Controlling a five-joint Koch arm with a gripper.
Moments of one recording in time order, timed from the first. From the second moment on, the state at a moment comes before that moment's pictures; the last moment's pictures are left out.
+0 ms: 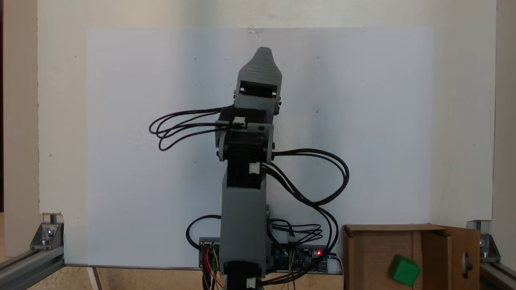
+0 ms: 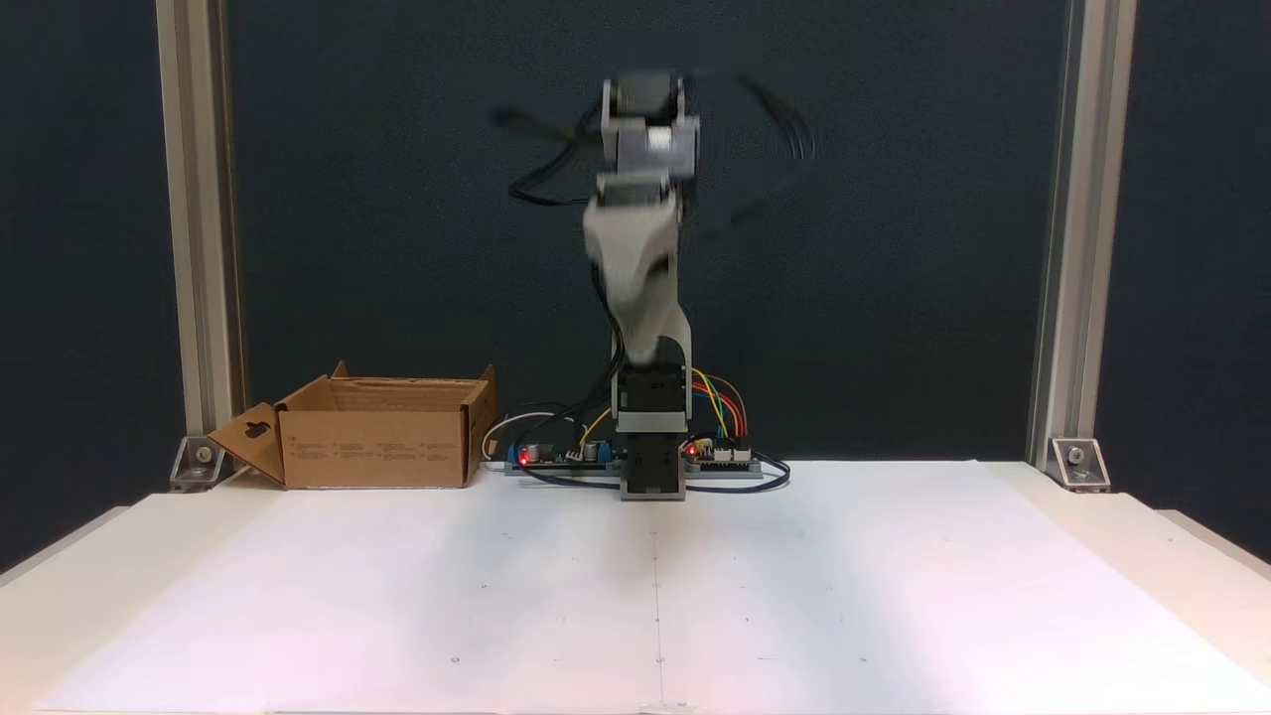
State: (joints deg) arm 2.3 97.4 50.4 76.6 3.2
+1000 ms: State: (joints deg) arm 4.0 124.0 112.5 11.9 3.1
